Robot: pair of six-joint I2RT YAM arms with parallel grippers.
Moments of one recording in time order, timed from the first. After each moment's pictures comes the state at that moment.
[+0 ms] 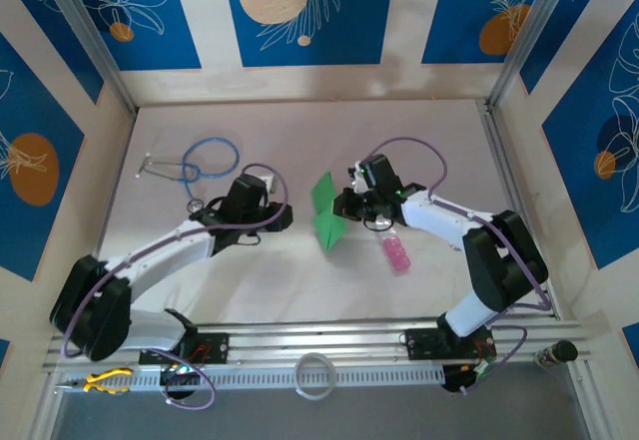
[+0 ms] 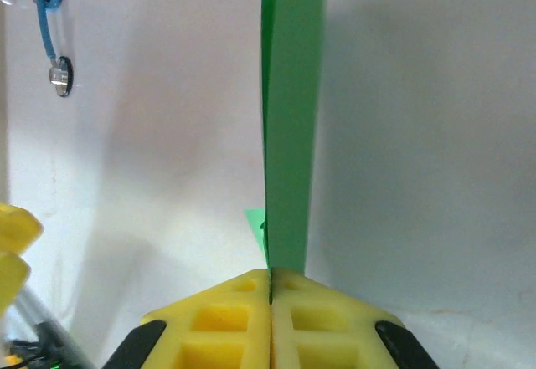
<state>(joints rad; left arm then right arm) -0.60 1.28 0.77 -0.24 0.06 -0.57 0.54 1.57 0.98 -0.31 -0.35 0.62</state>
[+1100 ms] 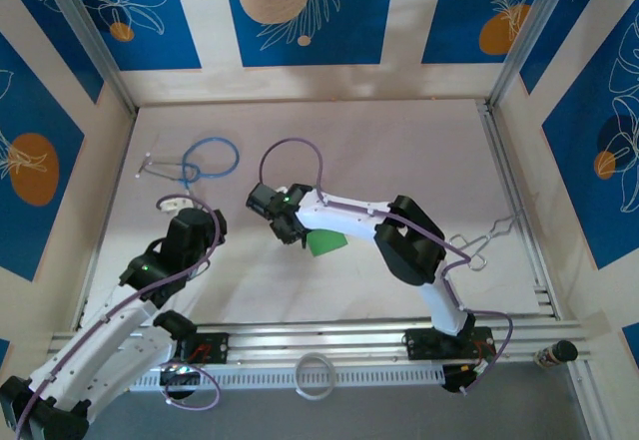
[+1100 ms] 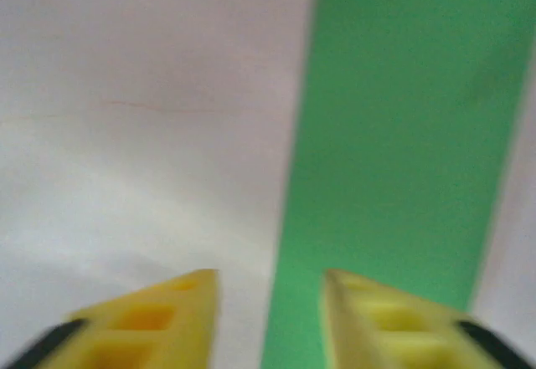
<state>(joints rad) -0.53 0.68 0.61 -0.59 -0.46 -0.71 1.01 2.10 1.66 -0.90 0.28 0.42</state>
